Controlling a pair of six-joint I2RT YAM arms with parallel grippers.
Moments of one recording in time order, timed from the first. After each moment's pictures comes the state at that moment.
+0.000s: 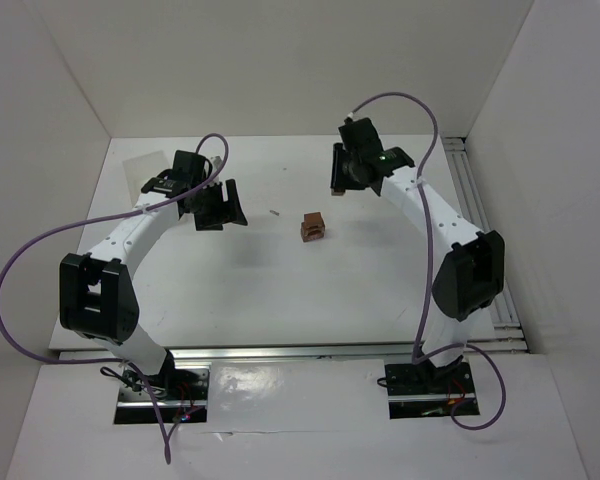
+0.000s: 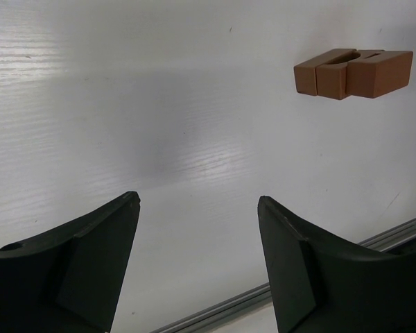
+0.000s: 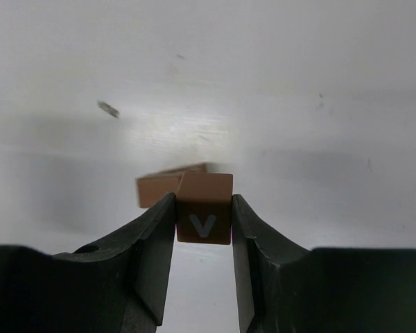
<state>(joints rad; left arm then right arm) -0.18 1.60 1.30 -0.68 0.29 -0.38 0.43 1.74 1.61 -0.68 0.15 0.40</state>
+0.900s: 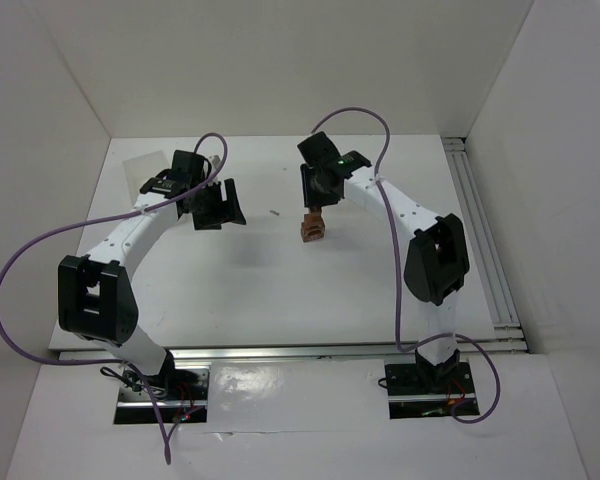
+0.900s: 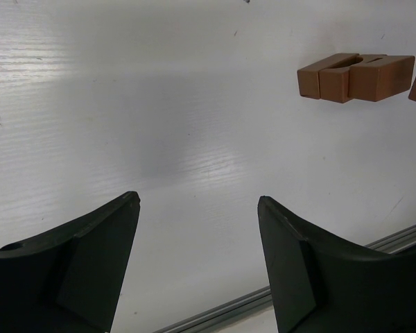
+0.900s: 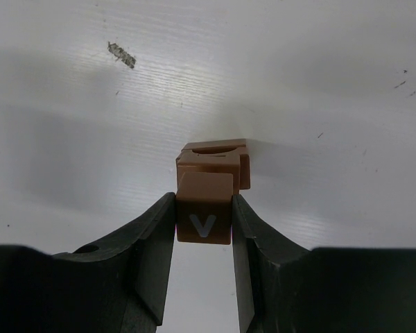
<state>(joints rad) -0.18 1.59 1.30 -0.68 0.27 -0.38 0.58 1.96 1.81 -0.80 0.18 0.40</state>
